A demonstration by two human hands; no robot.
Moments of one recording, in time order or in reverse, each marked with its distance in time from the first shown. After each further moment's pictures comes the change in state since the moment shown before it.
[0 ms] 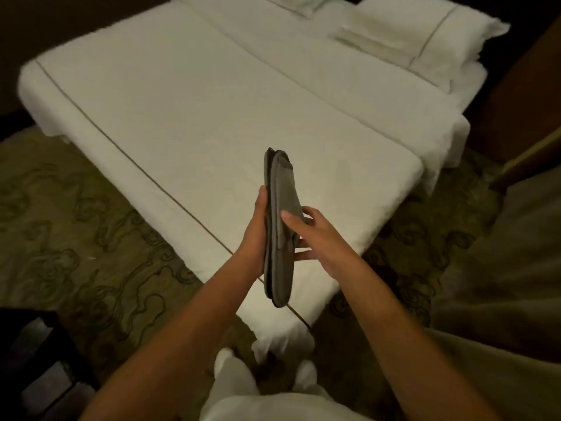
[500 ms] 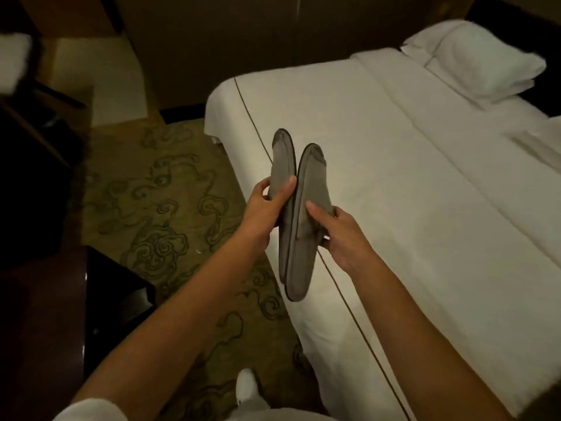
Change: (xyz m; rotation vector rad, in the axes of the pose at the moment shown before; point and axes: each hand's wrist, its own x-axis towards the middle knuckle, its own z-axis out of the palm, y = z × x) left_hand -0.063 0.279 -0.386 0.090 0.514 0.415; right_hand 0.157 -0.143 0.423 0.004 -0.260 -0.147
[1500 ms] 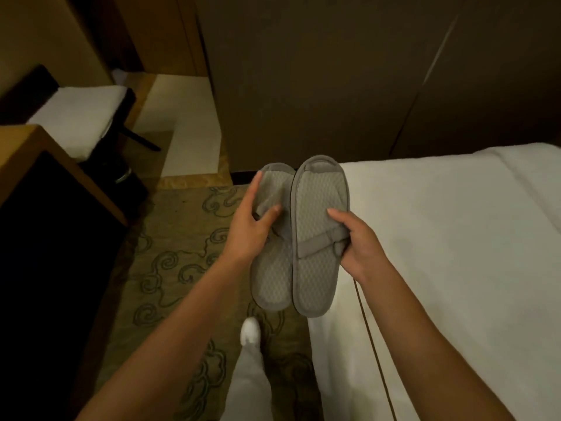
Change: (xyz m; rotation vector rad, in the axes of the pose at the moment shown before) left_hand 0.597 0.244 -0.322 0.277 0.285 0.371; right_hand 0.648 -0.229 0.336 0.299 -0.260 0.137
